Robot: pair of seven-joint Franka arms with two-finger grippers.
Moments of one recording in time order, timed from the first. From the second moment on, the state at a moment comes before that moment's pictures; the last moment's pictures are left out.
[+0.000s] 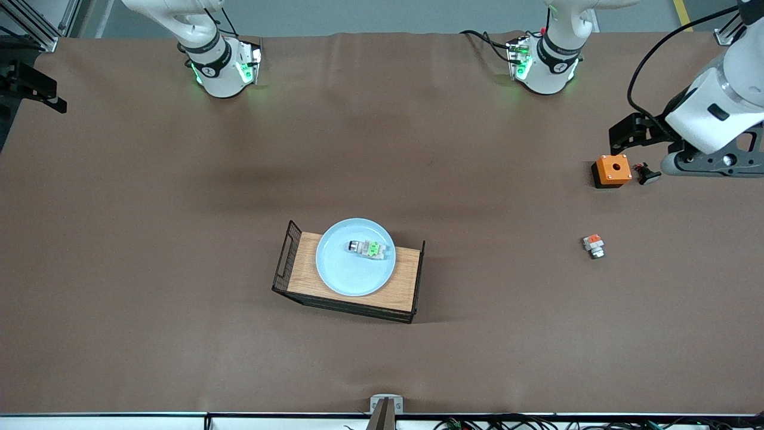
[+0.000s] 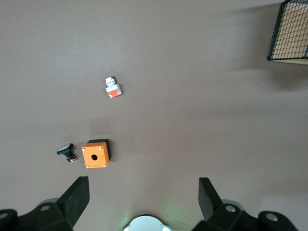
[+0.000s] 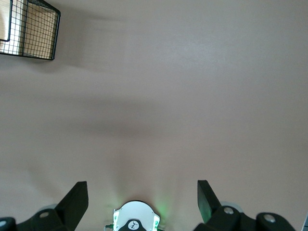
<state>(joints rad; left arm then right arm) -0.03 0.12 -0.16 -1.33 0.03 1.34 -0.10 0.00 -0.07 -0.08 -1.48 0.01 1.30 -0.19</state>
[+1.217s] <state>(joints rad) -0.04 -0.06 -0.11 -1.50 -0.01 1.43 -0.07 0.00 -0.07 -0.08 -1.47 0.01 1.30 -0.20</state>
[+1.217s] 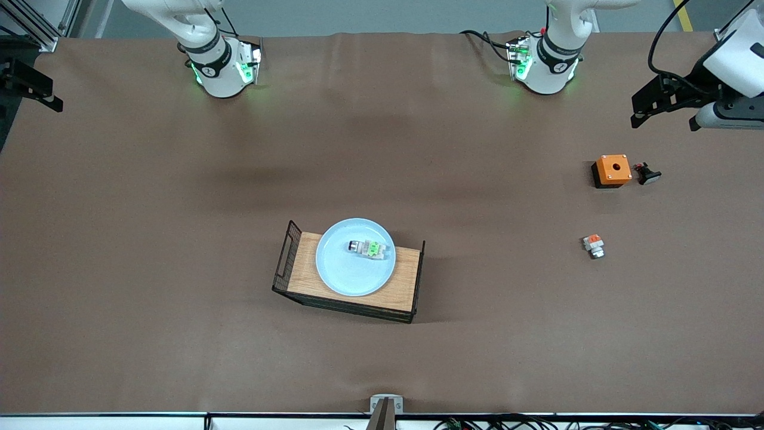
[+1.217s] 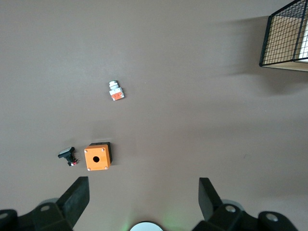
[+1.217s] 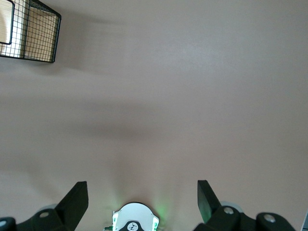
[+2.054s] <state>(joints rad) -0.05 -0.08 -0.13 -1.52 -0.01 1.43 -0.07 -0.01 -0.07 -0.09 -1.47 0.01 1.30 -0.20</state>
